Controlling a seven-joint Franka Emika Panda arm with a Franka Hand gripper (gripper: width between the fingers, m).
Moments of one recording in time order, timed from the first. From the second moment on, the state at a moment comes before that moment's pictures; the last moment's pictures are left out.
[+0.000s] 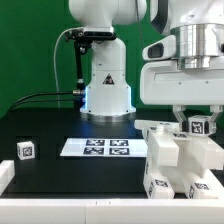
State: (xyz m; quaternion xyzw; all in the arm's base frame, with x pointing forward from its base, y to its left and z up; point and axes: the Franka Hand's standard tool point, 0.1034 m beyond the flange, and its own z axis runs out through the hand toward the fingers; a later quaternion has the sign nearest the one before) arm 0.552 0.122 0.110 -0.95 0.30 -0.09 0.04
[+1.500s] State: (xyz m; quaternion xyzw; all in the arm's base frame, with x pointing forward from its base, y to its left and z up) arm 0.543 0.137 0.114 -0.98 -0.19 -0.07 -0.02
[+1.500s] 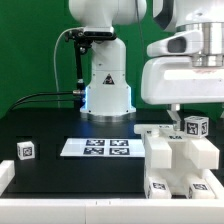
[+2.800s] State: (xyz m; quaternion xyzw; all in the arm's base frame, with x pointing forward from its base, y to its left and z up) arm 0.551 0.130 0.111 -0.98 0.20 -0.08 0.02
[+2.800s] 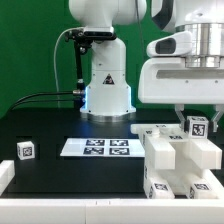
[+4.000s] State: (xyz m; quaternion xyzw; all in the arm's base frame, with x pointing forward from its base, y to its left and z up) arm 0.551 0.131 0.115 -0.99 0.14 -0.07 0.02
